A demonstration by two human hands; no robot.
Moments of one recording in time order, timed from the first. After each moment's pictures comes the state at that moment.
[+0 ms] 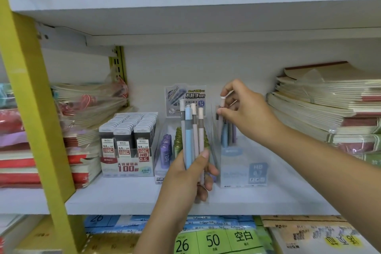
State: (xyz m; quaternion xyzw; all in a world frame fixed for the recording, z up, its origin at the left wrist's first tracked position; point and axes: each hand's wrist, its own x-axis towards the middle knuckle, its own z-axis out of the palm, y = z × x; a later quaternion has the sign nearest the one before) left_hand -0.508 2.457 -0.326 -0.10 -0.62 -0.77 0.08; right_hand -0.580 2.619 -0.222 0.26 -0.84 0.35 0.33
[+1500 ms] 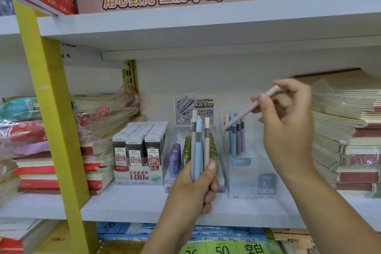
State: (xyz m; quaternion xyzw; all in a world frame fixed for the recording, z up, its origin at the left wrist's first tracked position) left_hand -0.501 2.452 -0.324 -0.10 -0.62 -0.78 0.05; right_hand -0.532 2.617 -0.232 0.26 -0.60 0.57 0.50
